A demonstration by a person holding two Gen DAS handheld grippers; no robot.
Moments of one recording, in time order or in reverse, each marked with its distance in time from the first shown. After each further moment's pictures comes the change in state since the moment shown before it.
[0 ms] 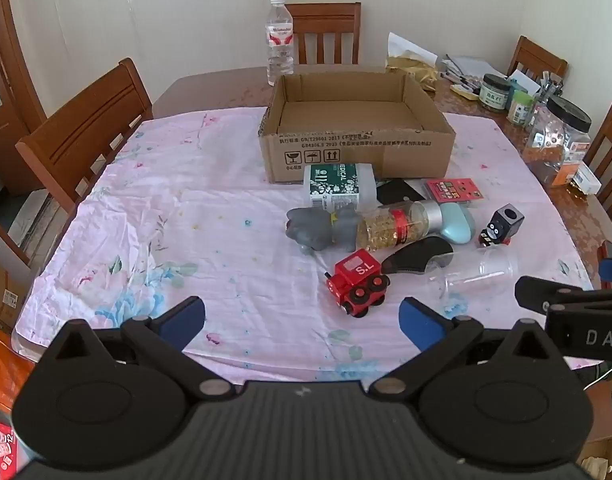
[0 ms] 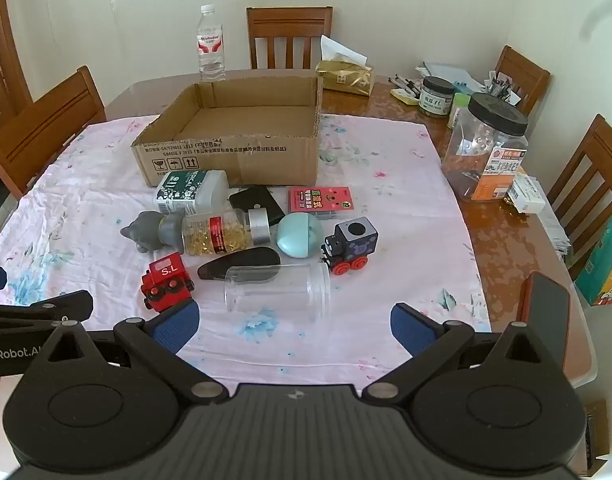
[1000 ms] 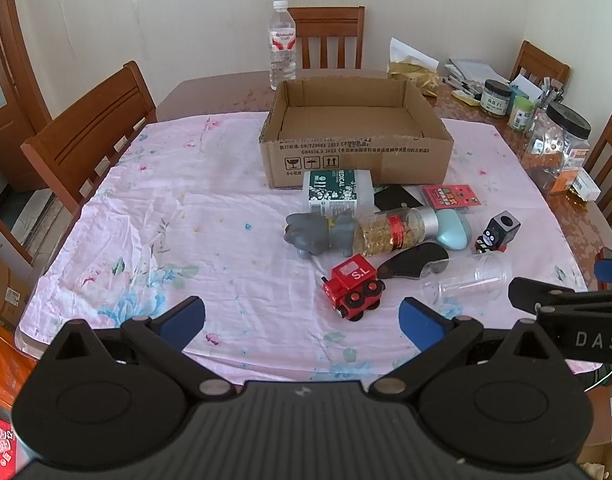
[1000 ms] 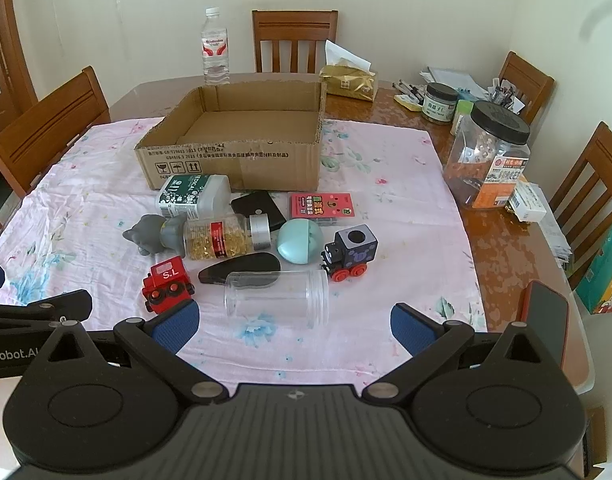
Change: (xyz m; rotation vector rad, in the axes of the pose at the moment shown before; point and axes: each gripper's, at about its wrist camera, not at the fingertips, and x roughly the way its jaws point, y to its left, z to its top) left arm -0.007 -0.005 0.001 -0.006 -0.008 0.018; right arm -0.002 -0.002 0.003 -0.015 -0.005 0.004
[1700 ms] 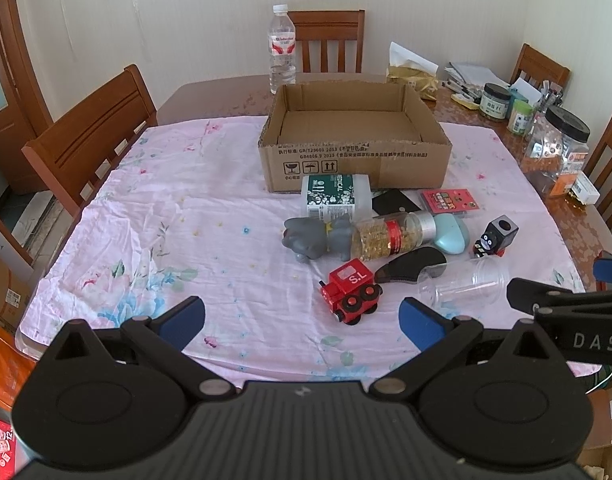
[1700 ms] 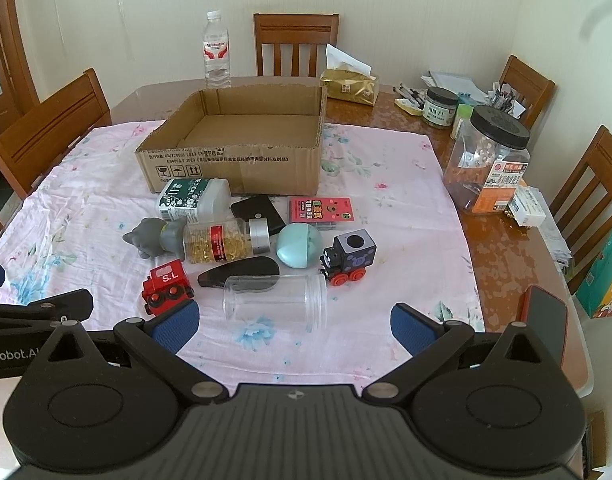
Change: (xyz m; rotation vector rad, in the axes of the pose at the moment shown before) left arm -0.003 -0.002 0.004 -0.002 -0.006 0.001; right arm -0.002 -0.001 0.002 -0.009 -0.011 -0.001
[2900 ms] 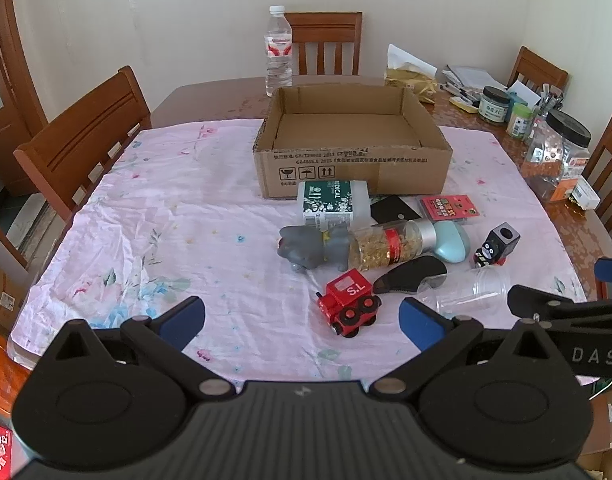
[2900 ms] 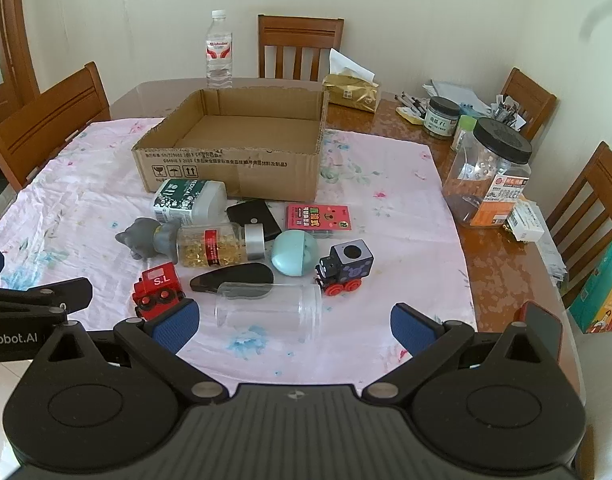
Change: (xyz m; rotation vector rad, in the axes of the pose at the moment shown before) left arm 0.013 0.000 0.005 -0.004 -0.013 -0.015; right arm 0.009 0.001 0.005 -0.042 -0.011 -0.016
